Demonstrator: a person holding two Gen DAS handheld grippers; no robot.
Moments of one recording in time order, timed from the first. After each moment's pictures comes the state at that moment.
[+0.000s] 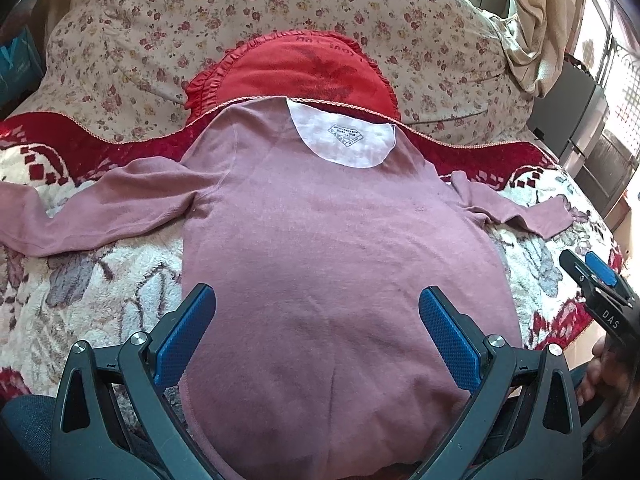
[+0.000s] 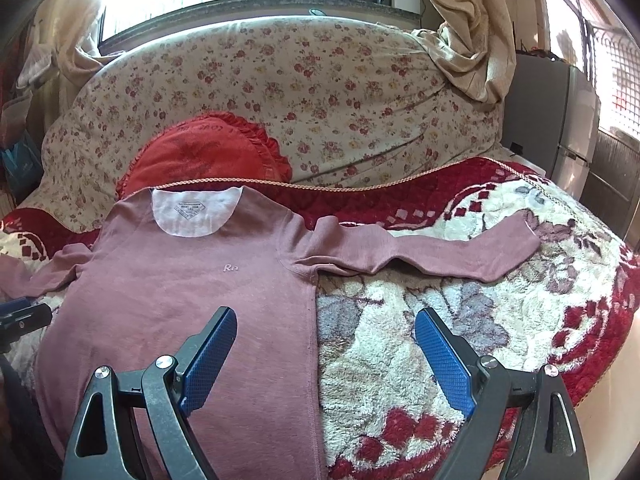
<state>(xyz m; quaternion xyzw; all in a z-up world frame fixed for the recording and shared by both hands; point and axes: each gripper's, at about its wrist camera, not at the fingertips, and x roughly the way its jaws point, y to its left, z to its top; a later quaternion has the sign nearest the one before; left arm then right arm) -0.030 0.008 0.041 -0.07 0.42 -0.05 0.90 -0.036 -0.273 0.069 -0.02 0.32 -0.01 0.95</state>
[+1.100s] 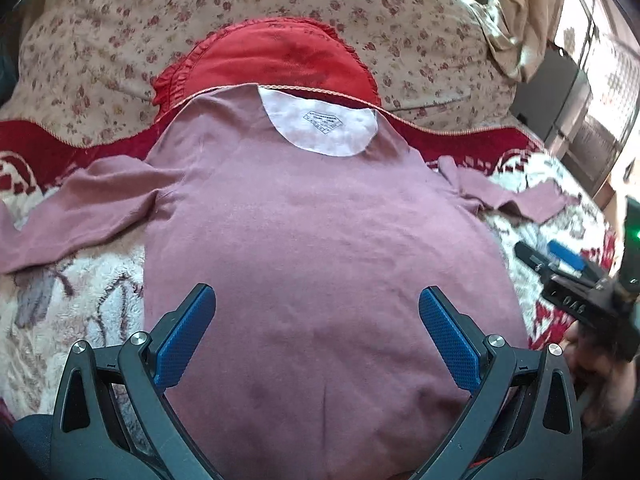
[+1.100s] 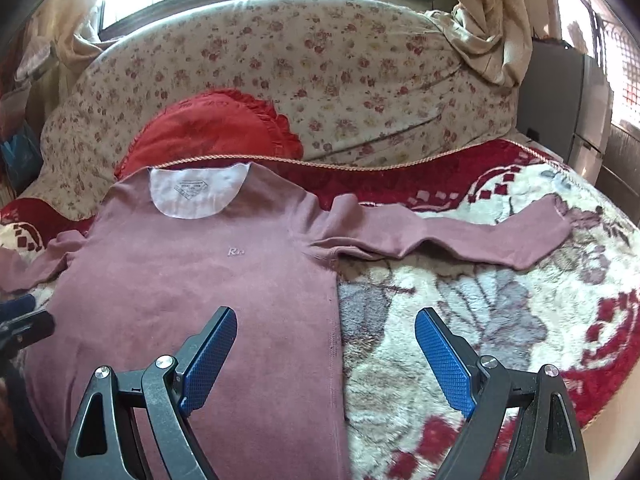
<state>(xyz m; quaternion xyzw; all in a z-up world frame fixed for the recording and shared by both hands) -0.007 0.007 0.017 -0.07 0.42 -0.09 0.90 0.007 -0.259 0.025 -0.02 0.36 0.00 0.93</state>
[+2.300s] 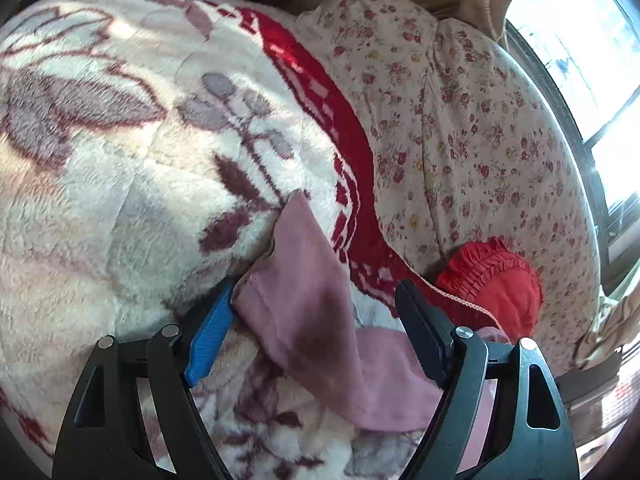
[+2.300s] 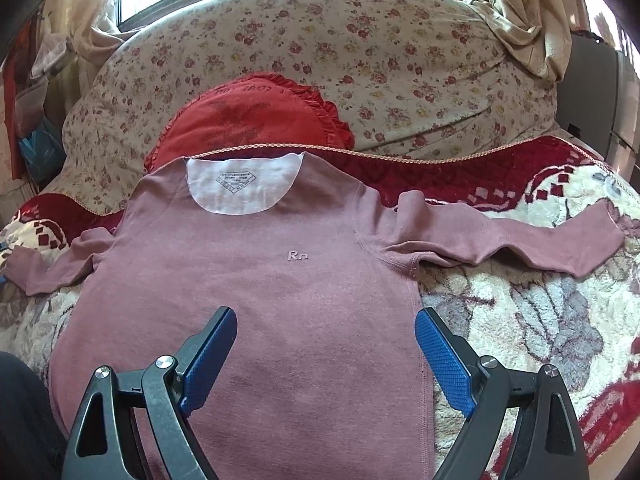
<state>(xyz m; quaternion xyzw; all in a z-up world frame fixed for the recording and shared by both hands) -0.027 0.423 0.017 -0.40 0.29 0.15 0.86 0.026 -0.217 0.020 -0.01 0.36 0.06 0.93</state>
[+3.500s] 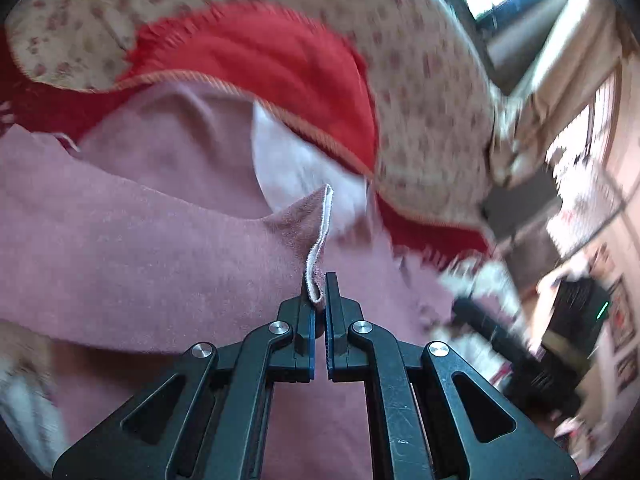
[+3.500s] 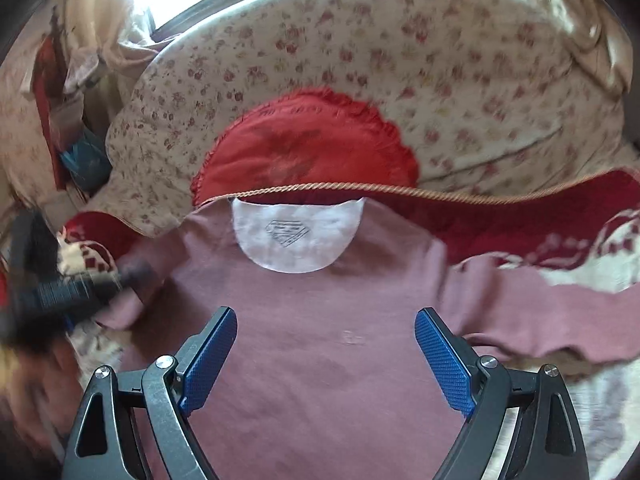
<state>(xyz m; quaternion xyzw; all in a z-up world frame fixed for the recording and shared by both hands) 0.104 0.035 0.011 -0.27 0.39 -0.17 0.86 0.115 -0.203 0.051 0.05 0.38 0.19 0.90</state>
